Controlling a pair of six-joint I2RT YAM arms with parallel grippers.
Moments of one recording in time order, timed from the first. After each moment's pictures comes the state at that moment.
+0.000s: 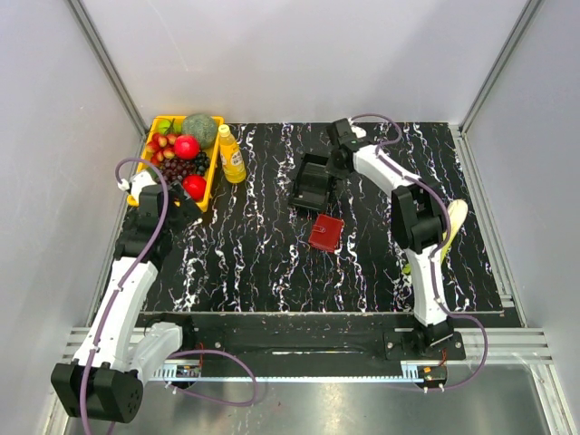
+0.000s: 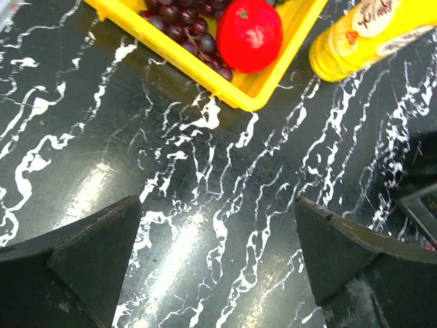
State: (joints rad) left arm -0.10 0.90 0.86 -0.63 -0.34 -0.60; right arm 0.43 2.25 1.92 -0.63 0.20 0.73
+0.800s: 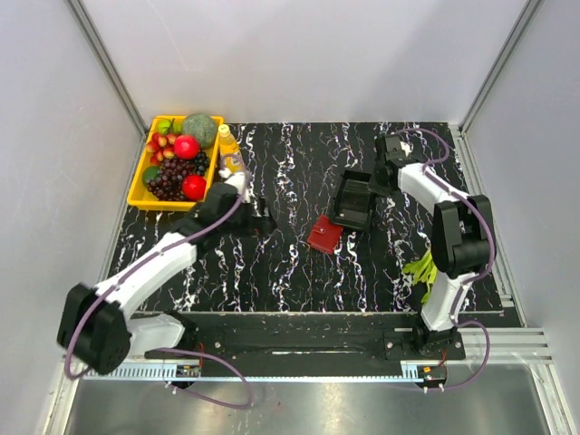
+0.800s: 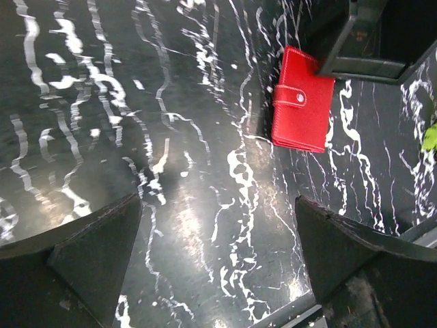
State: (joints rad) left arm -0.47 1.14 0.80 -0.31 0.10 -0.45; right arm 0.22 1.89 1.40 -0.49 0.15 0.54
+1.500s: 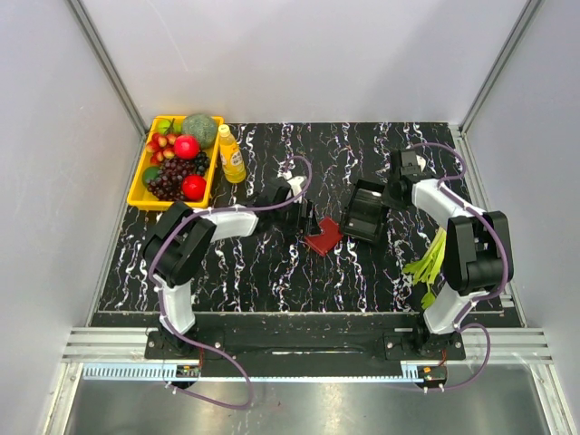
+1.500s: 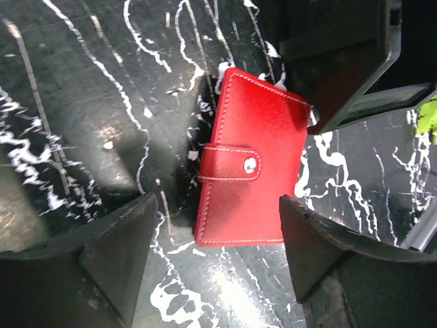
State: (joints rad) left arm -0.63 1.88 1.05 0.07 0.35 -0.44; right arm 0.16 1.71 1.16 -0.43 0.15 0.53
